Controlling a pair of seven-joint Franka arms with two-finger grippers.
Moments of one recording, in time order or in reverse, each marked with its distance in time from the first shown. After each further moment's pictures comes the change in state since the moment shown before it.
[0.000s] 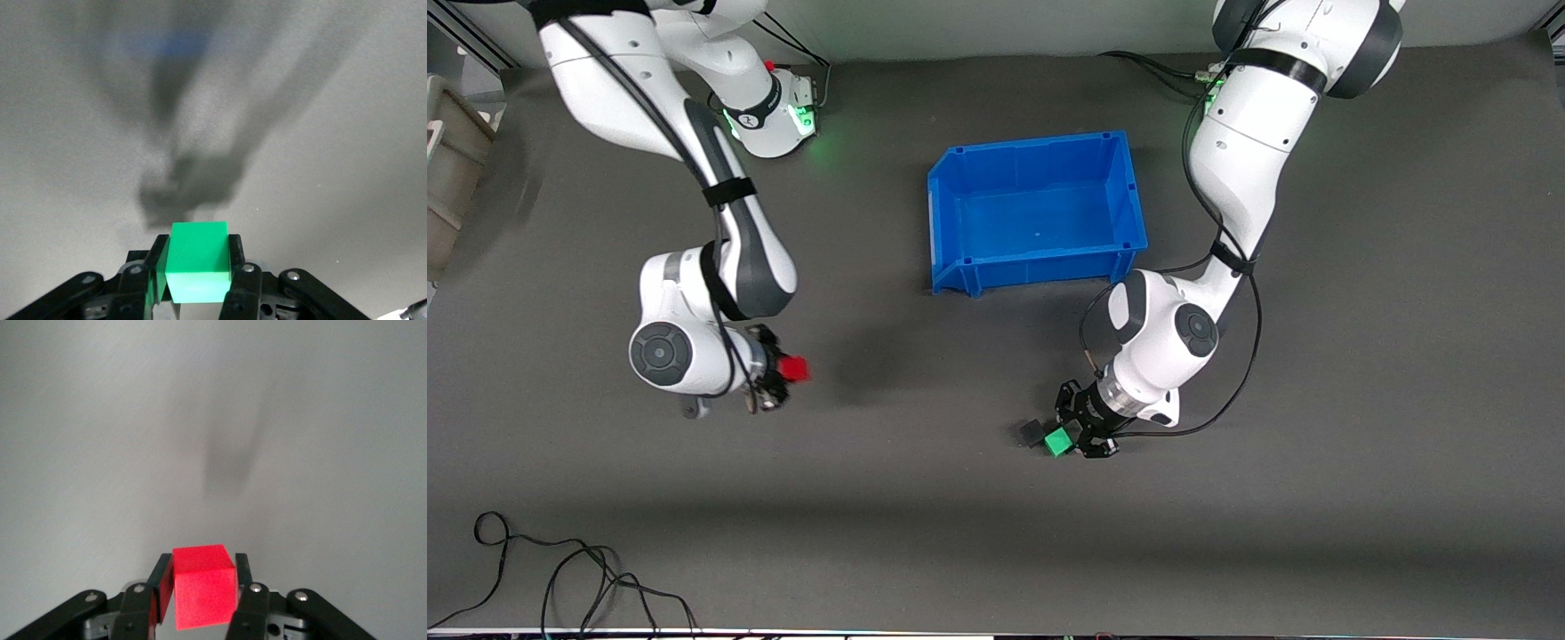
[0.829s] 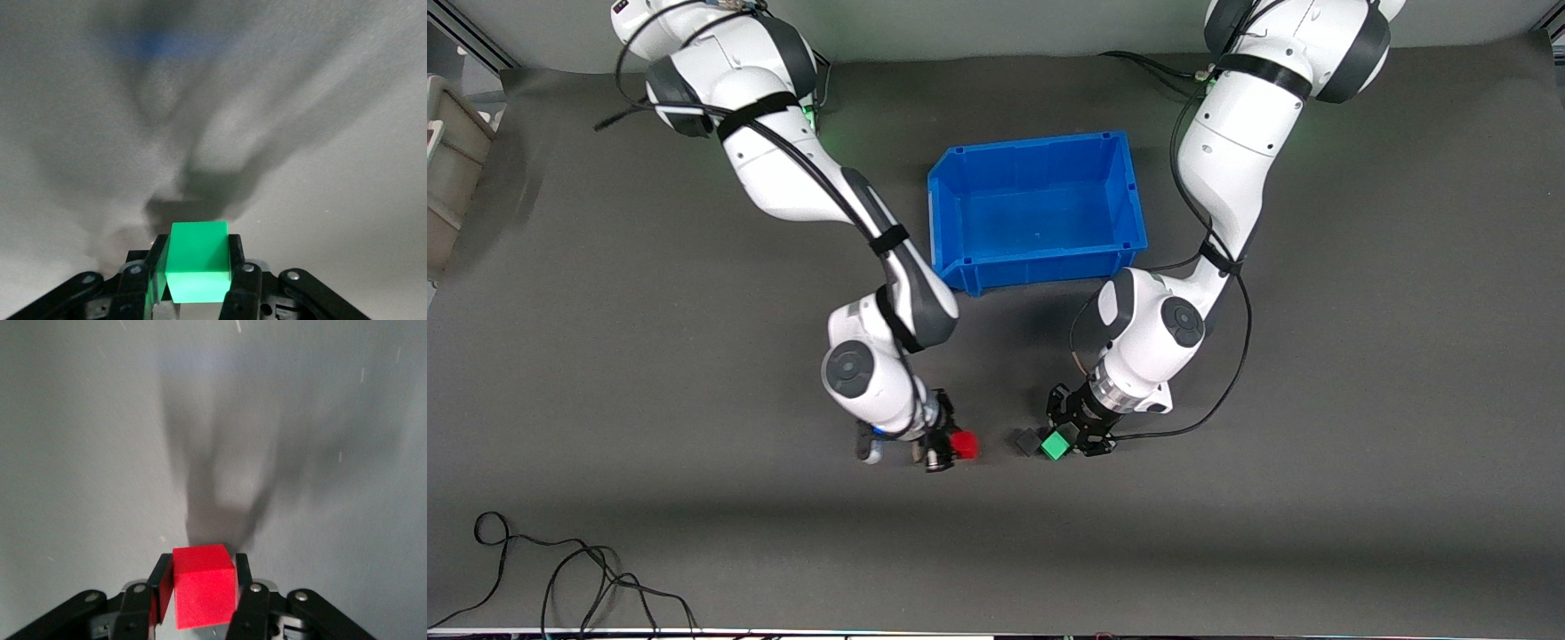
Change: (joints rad) left arm -0.026 0.020 0.012 -0.004 0.000 0.081 -0.233; right arm 0.180 0.500 0.065 0.516 0.179 0.371 0.316
